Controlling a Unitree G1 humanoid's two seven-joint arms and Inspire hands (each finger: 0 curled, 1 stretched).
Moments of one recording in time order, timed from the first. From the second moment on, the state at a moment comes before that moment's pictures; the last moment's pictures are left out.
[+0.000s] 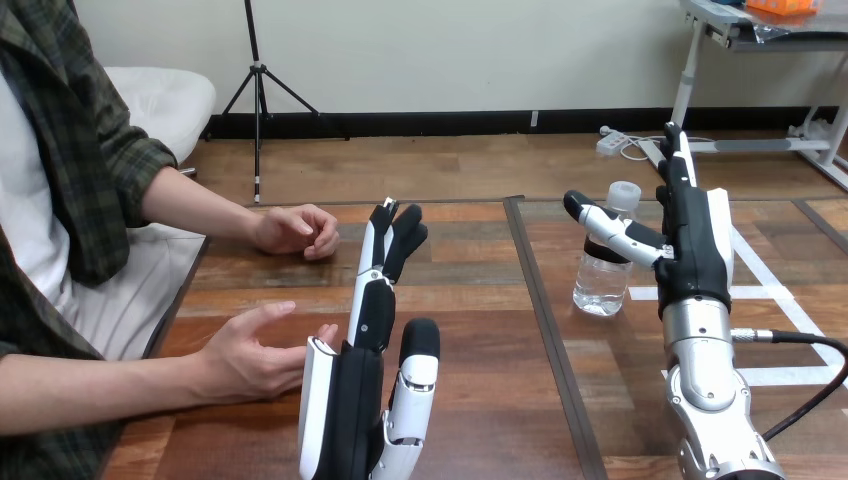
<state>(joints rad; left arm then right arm) 0.21 -0.04 -0.33 0.31 0.46 -1.05 0.48 -0.49 -0.16 -0.12 0.83 -0.12 -0.43 -0.21</state>
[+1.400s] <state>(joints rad) 0.21 -0.04 -0.33 0.31 0.47 -1.05 0.48 -0.57 -0.17 -0.12 1.03 -0.09 -0.42 -0.17</state>
